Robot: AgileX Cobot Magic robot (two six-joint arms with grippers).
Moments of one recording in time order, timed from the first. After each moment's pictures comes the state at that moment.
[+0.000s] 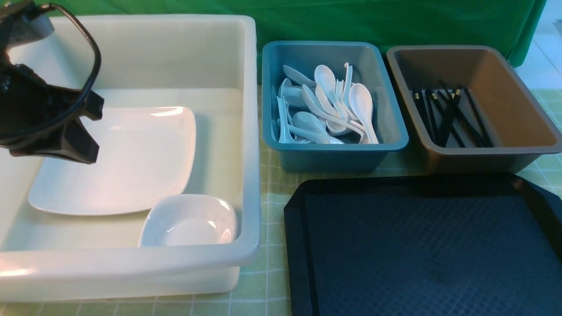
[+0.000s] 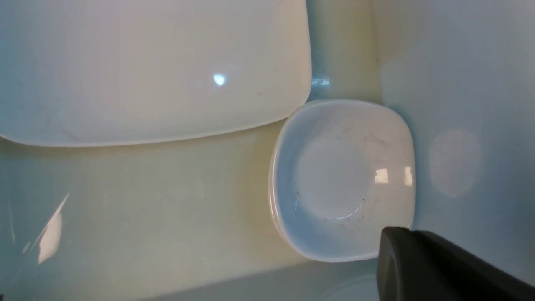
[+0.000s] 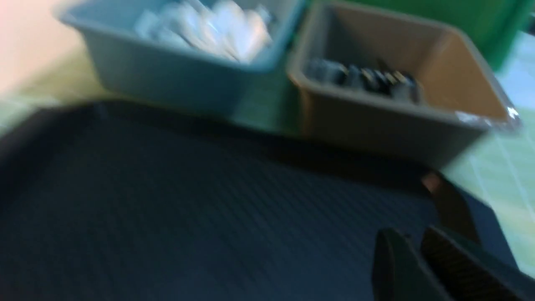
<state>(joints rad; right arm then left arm) 0.16 0.16 -0.01 -0.06 0.15 -0.02 0.03 1.31 -1.22 -0.29 1.09 0.09</state>
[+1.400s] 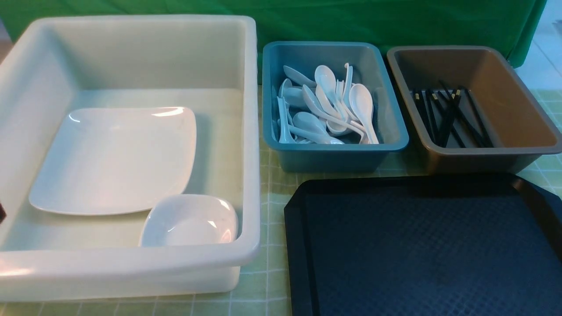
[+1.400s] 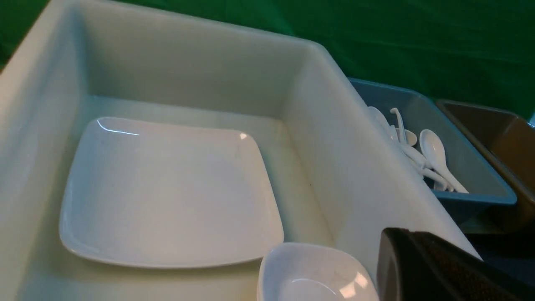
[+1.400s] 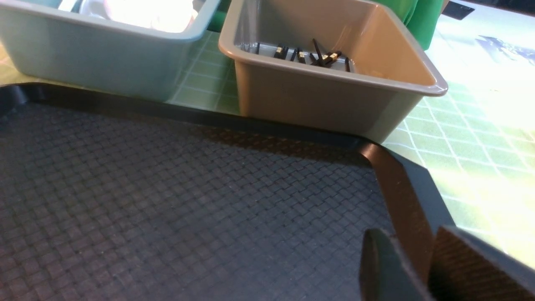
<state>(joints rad) 0.08 0.04 0.01 -0.07 0.22 -0.02 0.03 0.26 -0.50 -0.37 0.53 0.11</state>
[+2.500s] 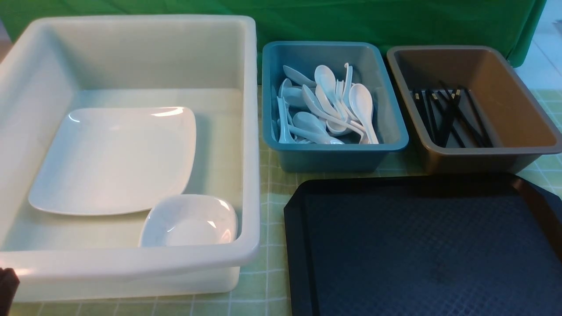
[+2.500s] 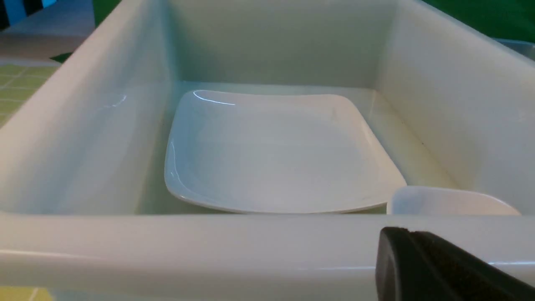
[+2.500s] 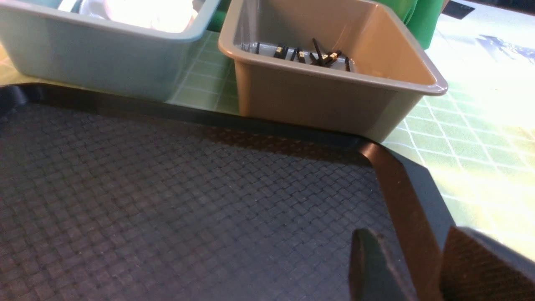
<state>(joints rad) 0.08 0.04 0.01 -0.07 0.22 -0.02 0.03 0.01 -0.03 -0.17 0.23 0.11</state>
